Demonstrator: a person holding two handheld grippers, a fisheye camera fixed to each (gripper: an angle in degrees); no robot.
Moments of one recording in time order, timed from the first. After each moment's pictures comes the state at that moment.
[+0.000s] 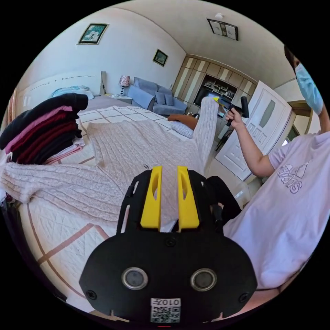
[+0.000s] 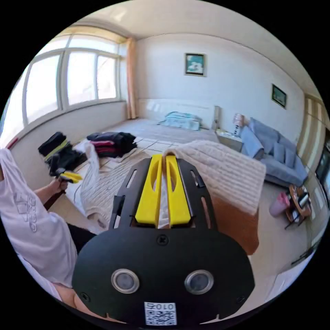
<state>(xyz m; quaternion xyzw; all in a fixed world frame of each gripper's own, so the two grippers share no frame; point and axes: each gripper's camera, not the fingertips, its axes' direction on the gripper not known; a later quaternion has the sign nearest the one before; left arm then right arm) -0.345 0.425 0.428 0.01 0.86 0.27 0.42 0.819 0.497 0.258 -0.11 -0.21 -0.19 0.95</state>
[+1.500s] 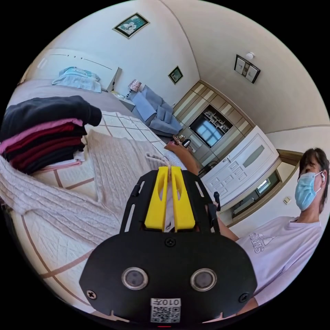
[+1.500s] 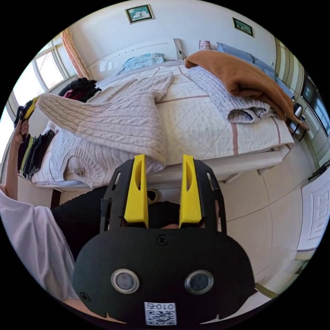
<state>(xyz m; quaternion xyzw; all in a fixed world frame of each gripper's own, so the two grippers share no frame) -0.349 0.205 0.477 -0.09 0.91 0.17 0.37 0.786 0.789 0.303 -0.33 -0.10 -0.05 0.94</state>
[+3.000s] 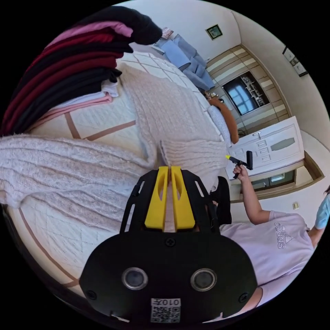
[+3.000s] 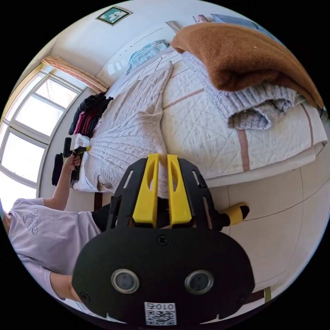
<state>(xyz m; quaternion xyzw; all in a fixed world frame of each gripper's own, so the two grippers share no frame) -0.245 0.210 0.533 -0.24 0.80 0.35 0.41 0.894 0.732 0.366 -0.41 -0.24 0.05 0.88</state>
